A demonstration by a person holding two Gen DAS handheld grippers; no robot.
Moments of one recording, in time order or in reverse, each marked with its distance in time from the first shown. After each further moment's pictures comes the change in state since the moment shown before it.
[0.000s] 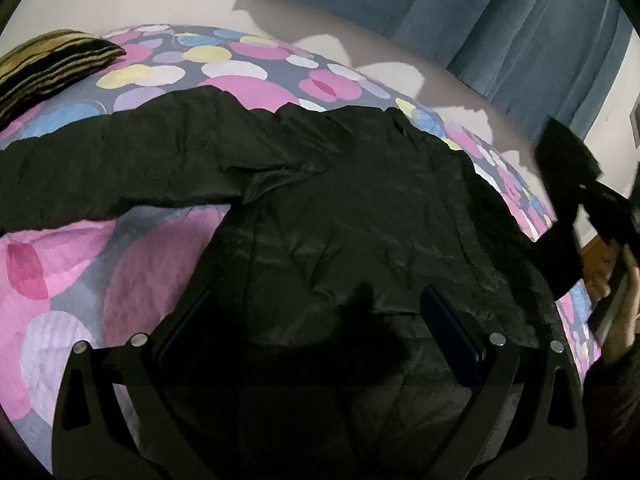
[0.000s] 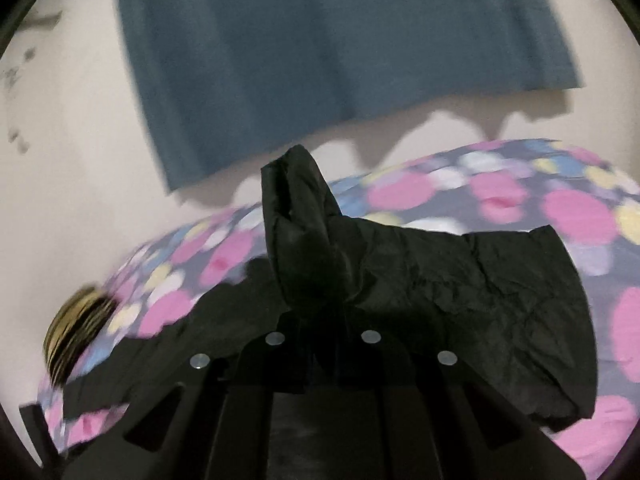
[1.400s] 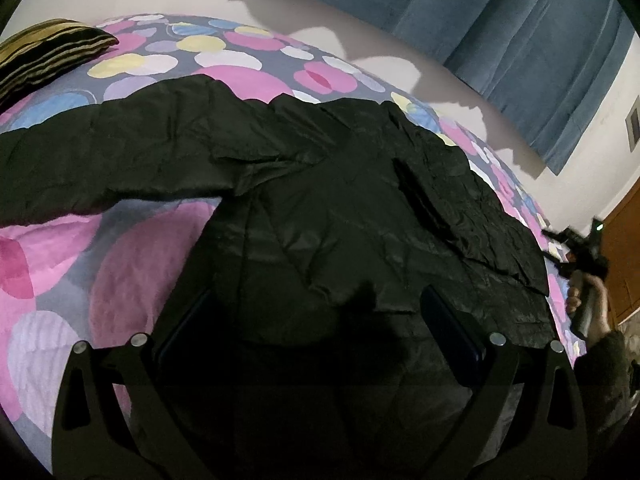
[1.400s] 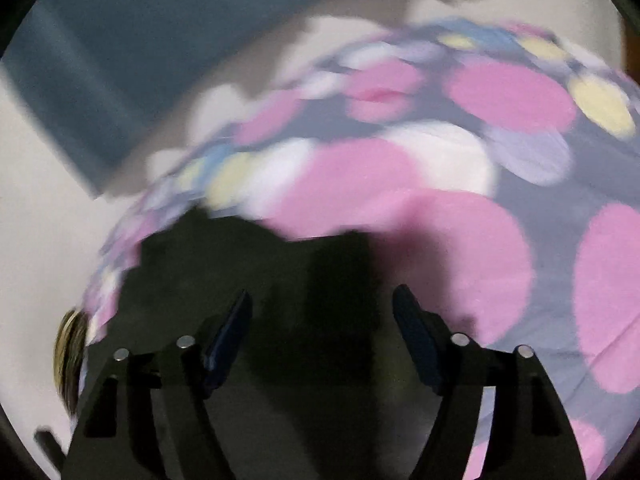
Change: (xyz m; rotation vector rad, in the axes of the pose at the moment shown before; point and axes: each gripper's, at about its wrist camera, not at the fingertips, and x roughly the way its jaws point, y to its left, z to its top) left arm 0.007 0.001 0.001 -0.009 0.025 -0.032; right arm 0.029 -0.204 -0.020 0.322 0.283 -0.138
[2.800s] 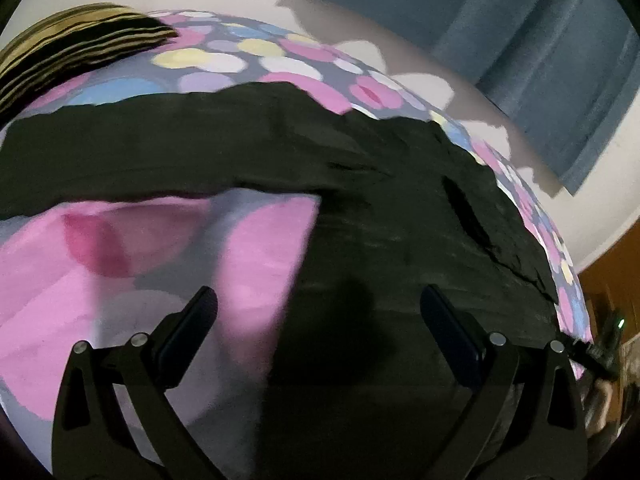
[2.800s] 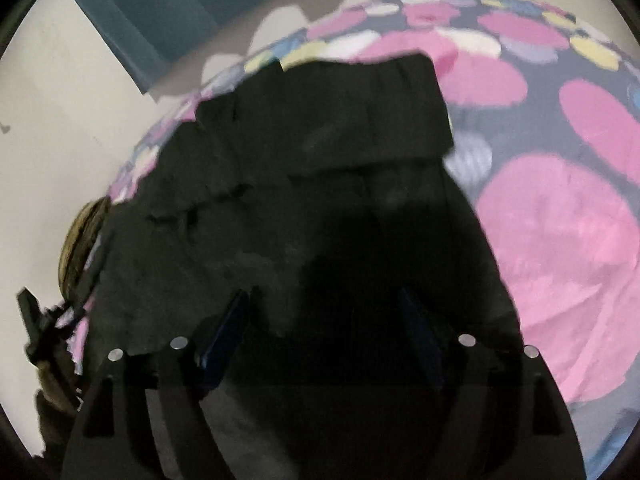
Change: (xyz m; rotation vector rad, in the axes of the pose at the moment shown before) left arm -0.049 0.066 -0.011 -0.083 -0.023 0.069; right arm -0.054 0.037 -0.173 -0.201 0.142 0.075
